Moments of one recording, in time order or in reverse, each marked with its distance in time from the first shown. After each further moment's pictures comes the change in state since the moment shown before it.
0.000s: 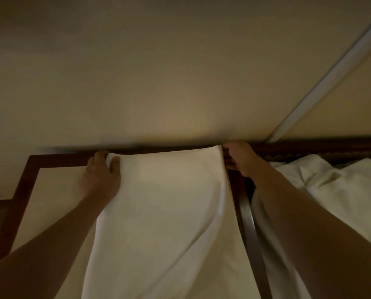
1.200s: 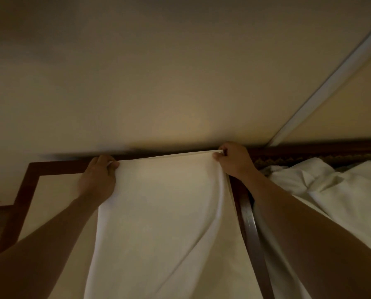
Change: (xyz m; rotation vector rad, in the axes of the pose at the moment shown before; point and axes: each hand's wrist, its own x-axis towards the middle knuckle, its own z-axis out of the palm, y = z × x) left_hand 0.028 -0.013 0.001 -0.019 -0.069 0.130; right_hand 0.017 0.012 0.002 -0.733 0.226 -0.484
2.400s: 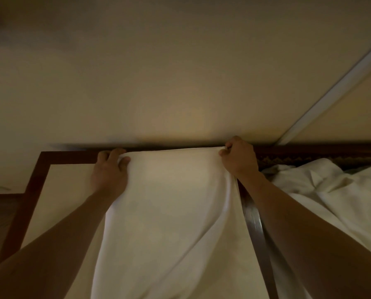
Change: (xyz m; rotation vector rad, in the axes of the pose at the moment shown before) left_hand -0.018 0.005 0.006 -0.012 0.033 -0.063; right_hand -0.017 -0.026 0.006 -0.024 0.119 0.084
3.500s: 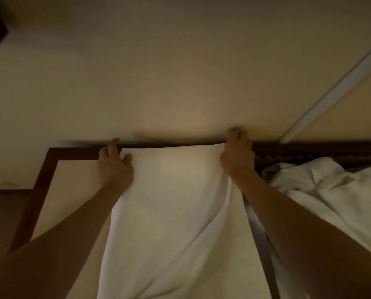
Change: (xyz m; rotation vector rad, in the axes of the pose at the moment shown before) left_hand -0.004 0.009 -0.004 -0.113 0.071 -0.069; right_hand -0.016 -0.014 0.010 -0.362 0.087 -0.095
